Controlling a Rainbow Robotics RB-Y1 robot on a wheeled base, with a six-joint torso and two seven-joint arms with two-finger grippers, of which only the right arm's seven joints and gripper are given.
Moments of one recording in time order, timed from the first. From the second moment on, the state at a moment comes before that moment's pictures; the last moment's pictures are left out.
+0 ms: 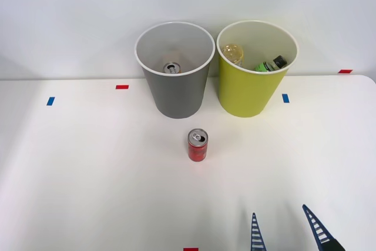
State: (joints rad) arm 0.89 -0.11 0.30 -1.83 0.11 -0.64 1.68
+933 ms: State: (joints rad) arm 0.89 -0.11 0.30 -1.83 0.11 -0.64 1.68
